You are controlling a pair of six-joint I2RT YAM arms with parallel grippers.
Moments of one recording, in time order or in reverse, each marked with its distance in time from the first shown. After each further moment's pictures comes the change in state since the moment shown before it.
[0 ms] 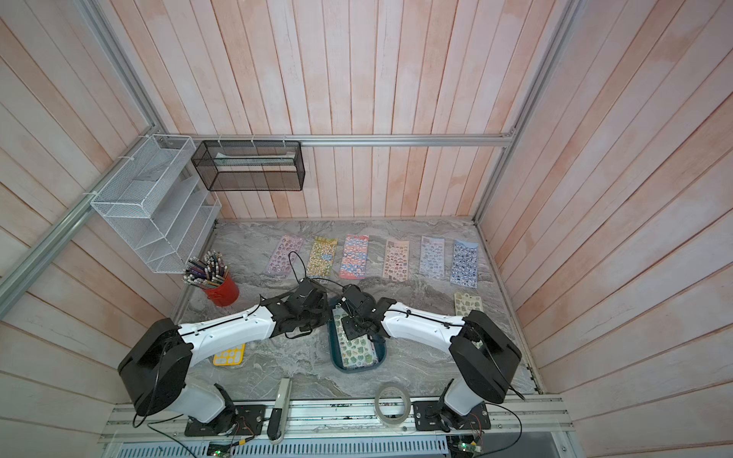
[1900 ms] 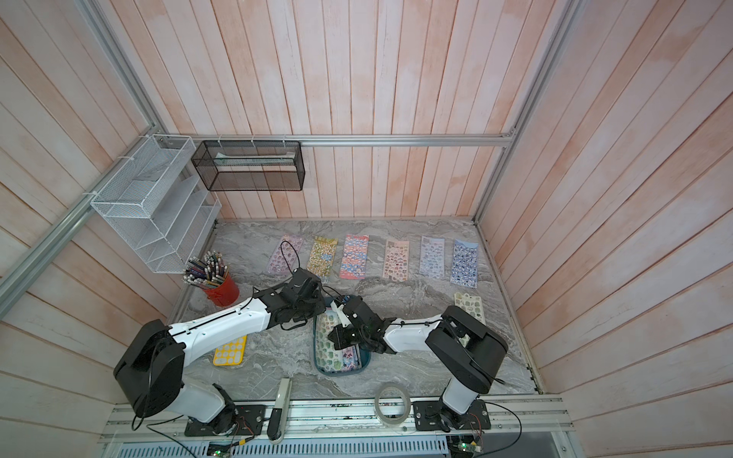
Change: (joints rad) left arm 0.064 -0.008 0.078 -0.098 -0.055 0.061; right arm -0.002 0.088 -0.268 0.734 -0.435 0.129
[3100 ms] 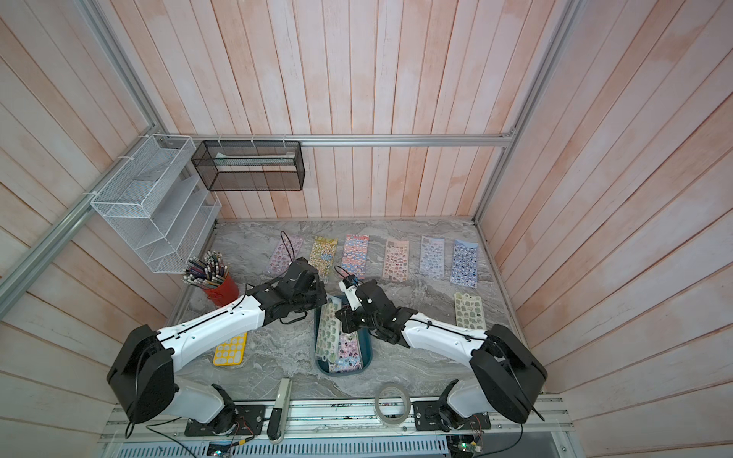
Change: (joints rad) left arm 0.010 -0.066 0.064 0.030 0.025 0.097; right arm -0.101 -0.292 0.084 -0.210 0.098 -0.178
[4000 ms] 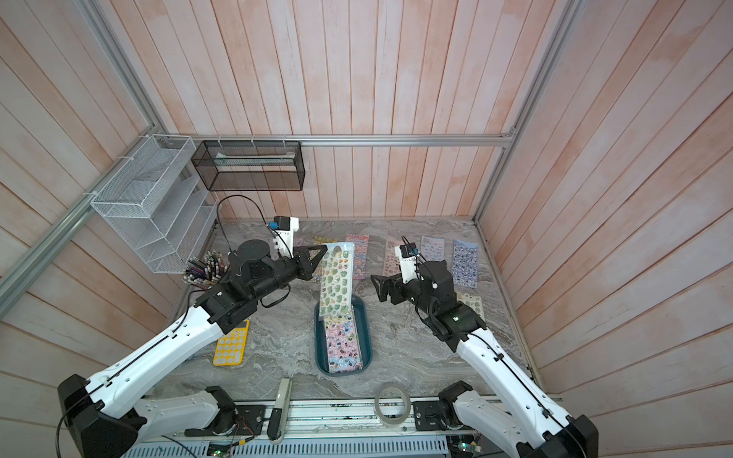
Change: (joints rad) left arm 0.035 -0.272 0.094 0.324 0.209 0.299; right arm -0.350 -0.435 0.051 -0.251 0.050 -0.249
